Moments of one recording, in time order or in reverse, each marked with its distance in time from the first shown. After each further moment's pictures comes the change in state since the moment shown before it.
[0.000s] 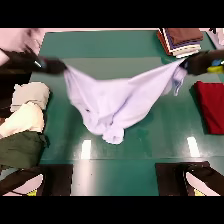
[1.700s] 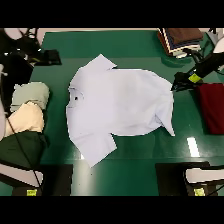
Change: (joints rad) left arm 0.126 -0.534 0.381 0.283 -0.269 -0.178; right arm -0.271 -0.552 0.021 0.077 0.312 -0.036
